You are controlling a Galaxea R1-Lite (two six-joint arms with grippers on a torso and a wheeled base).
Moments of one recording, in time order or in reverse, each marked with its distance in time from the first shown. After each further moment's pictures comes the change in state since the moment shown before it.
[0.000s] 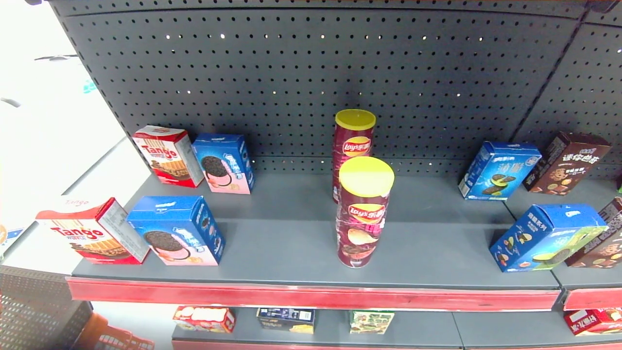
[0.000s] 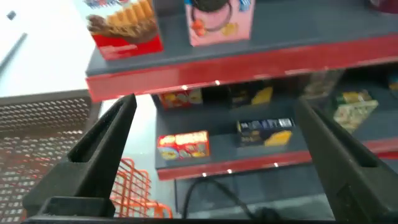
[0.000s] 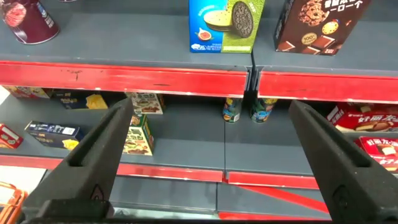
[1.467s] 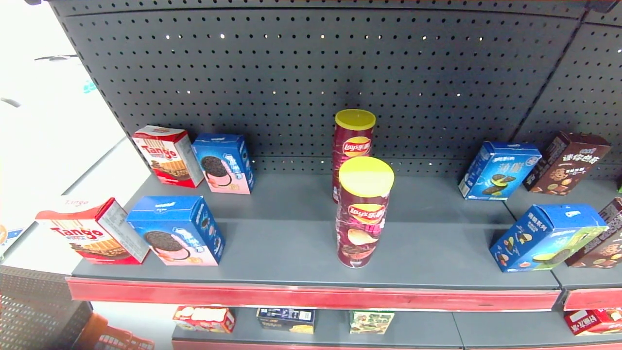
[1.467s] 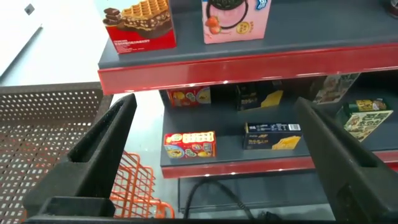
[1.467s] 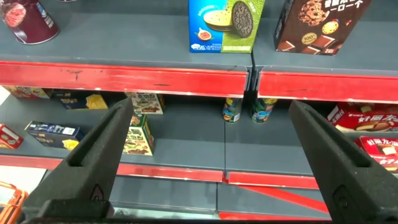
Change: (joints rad) left arm 0.008 -0.023 0.022 0.007 0.036 -0.019; right arm 0.000 0.000 0.000 0.000 -0.001 0.000
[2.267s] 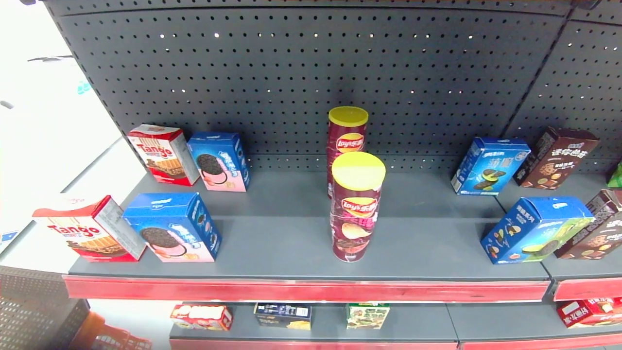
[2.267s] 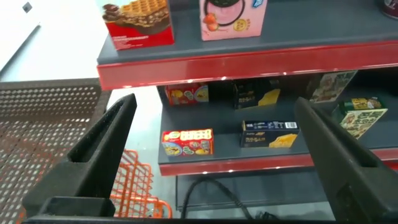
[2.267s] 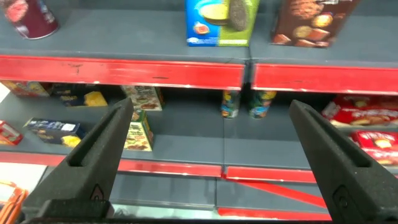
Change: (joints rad) left arm 0.000 0.000 0.000 0.001 0.004 -0.012; right arm -0.001 0.000 0.000 0.000 -0.001 0.000
